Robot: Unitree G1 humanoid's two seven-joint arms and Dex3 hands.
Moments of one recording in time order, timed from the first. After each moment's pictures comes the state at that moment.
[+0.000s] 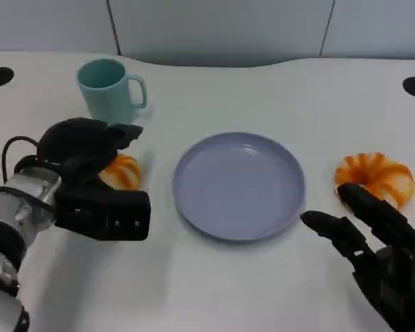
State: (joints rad) left arm -0.87 0.35 -0.51 1.23 0.86 -0.41 0.29; right arm 0.05 0.14 -0.19 0.22 0.58 -0.23 0.72
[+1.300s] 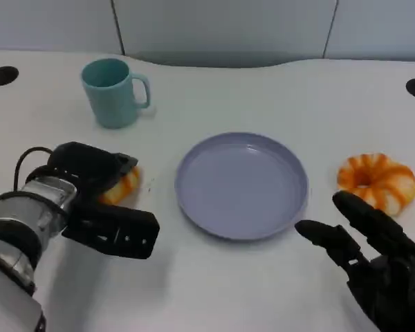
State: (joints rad) left arm -0.92 0.31 -0.72 1.32 0.91 -0.26 0.21; right arm 0.11 0.16 -0.15 0.17 0.60 -0.23 0.72
